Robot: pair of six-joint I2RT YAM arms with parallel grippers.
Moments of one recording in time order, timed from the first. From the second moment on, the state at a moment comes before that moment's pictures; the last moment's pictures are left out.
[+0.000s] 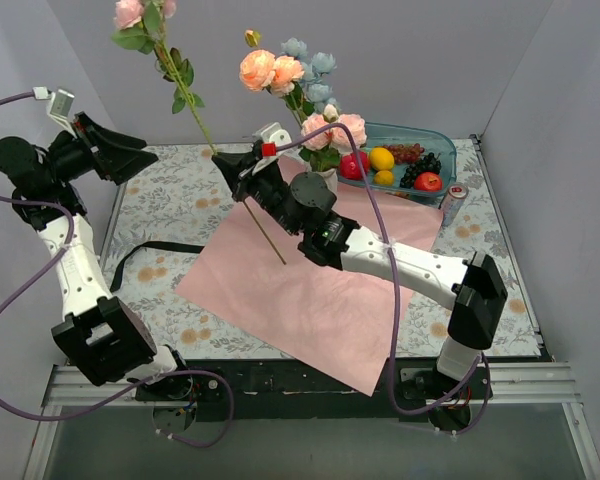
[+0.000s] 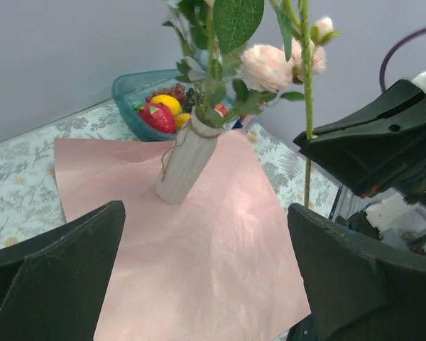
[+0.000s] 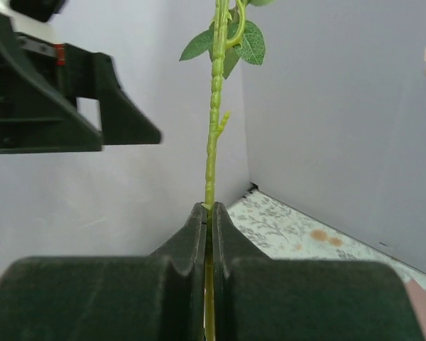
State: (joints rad) left arm 0.57 1.41 1.37 0.52 1.49 -0.89; right arm 1.08 1.75 1.58 0.50 0.22 0.07
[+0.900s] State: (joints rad) left arm 0.44 1.43 1.53 0.13 1.43 -0.58; right arm 0.73 1.27 1.25 1.13 -0.01 -0.15
